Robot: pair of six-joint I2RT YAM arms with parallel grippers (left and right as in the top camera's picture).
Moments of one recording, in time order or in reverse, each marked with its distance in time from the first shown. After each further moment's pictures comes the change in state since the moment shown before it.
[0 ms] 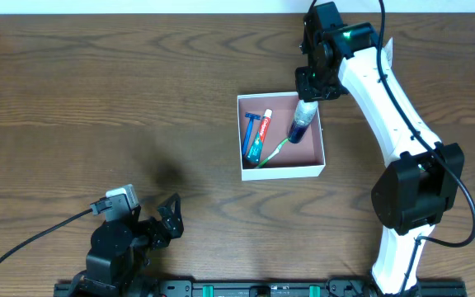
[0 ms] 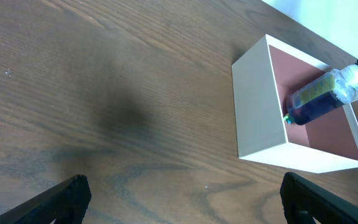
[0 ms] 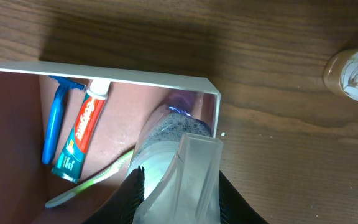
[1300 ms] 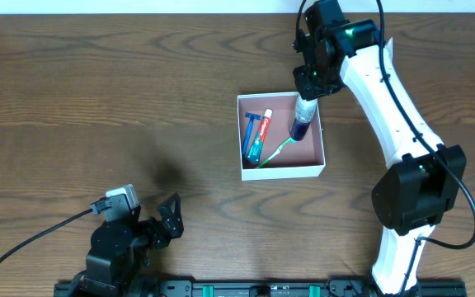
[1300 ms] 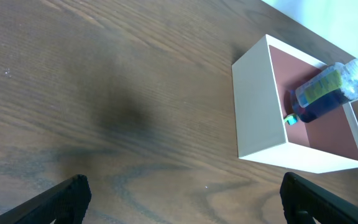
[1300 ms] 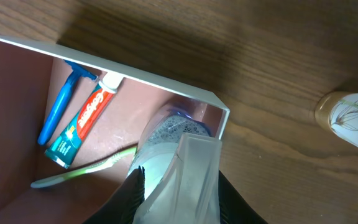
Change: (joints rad) left arm 0.000 0.000 0.000 0.000 0.000 0.000; right arm 0.000 -0.006 0.035 -0.005 -0.030 -0.199
